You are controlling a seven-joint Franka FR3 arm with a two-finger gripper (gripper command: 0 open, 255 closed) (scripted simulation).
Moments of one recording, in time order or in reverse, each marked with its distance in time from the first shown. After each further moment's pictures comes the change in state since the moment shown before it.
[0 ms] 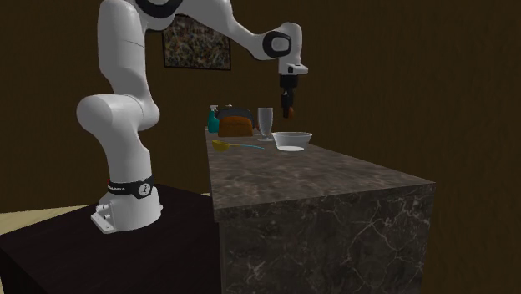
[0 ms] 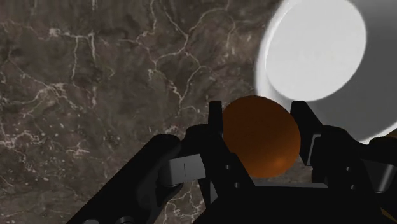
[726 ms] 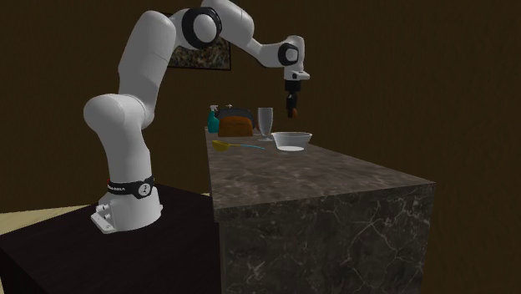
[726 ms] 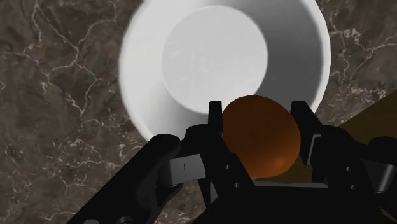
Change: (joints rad) arm 0.219 0.361 0.028 0.424 -0.227 -0.082 0.274
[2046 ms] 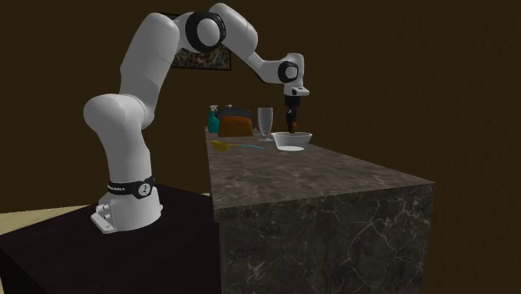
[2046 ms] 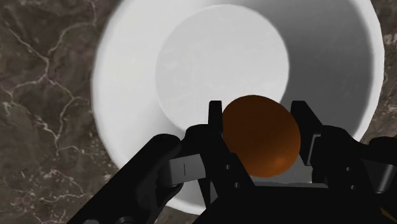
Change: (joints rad) arm 0.002 0.042 -0.014 -0.119 -0.022 0.156 0.004
